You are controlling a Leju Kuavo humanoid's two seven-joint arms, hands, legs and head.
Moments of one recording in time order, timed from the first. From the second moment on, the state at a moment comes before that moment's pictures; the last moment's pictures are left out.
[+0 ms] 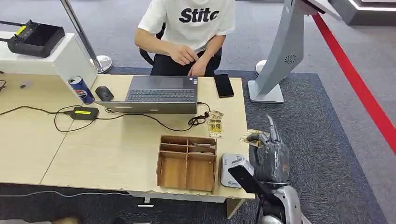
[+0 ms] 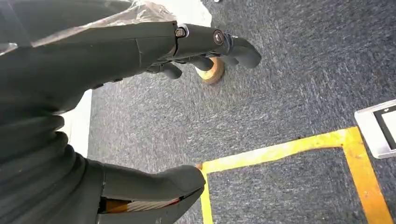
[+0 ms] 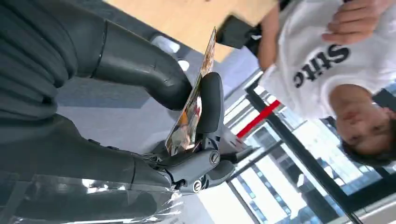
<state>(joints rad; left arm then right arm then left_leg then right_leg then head) -0.20 0.10 -0.97 -0.22 0.55 0.41 0.10 -0.18 -0.30 0.67 -1.45 0.80 -0.65 0.16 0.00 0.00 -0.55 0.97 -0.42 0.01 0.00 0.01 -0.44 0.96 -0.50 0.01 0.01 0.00</state>
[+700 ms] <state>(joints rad) -0.23 0.09 -0.98 -0.22 0.48 0.38 0.15 -0.35 0.01 0.72 -1.30 0.67 -0.63 -0.07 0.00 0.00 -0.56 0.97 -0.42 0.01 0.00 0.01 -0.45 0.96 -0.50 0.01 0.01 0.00</state>
